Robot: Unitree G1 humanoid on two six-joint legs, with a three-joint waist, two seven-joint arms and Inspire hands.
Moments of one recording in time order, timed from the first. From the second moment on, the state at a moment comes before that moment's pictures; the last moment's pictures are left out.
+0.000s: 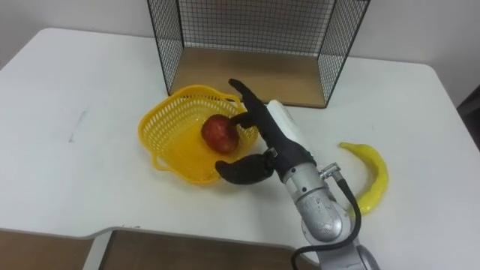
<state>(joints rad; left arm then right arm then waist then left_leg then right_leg) 0.22 0.21 -0.06 1.04 0.41 0.05 0.01 0.05 -0.28 0.22 -0.10 -0.32 -0.05 0.09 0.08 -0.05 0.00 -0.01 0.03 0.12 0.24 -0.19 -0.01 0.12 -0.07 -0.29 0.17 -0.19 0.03</state>
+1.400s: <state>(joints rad) 0.31 0.20 0.07 1.04 0.41 0.08 0.04 0.08 -0.35 -0.19 0.04 0.00 -0.05 -0.31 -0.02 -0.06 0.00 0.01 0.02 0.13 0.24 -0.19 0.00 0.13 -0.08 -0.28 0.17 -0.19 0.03</state>
